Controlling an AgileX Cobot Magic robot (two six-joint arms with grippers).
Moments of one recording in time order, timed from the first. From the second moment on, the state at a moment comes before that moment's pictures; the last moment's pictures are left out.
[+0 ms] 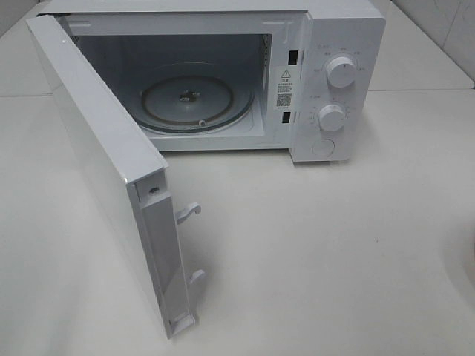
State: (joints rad) left arm -0.01 0.08 -0.53 -0.18 0.81 0.05; right arm 0.12 0.00 -0.49 -0.10 0.97 0.05
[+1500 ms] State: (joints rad) left arm -0.01 0.88 -0.25 -0.01 -0.44 0.01; right arm 0.12 0.00 -0.49 -0.10 0.97 0.05
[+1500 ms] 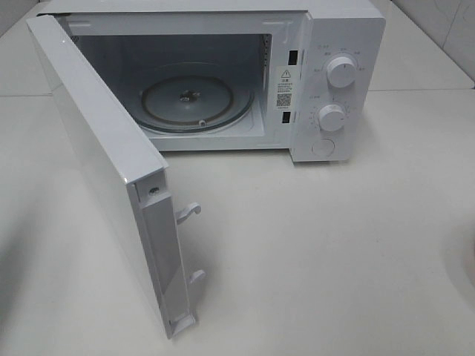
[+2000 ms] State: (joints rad) left arm -0.01 1.20 -0.25 0.55 -0.80 -0.41; right arm 0.12 0.00 -0.49 -0.10 0.97 0.05
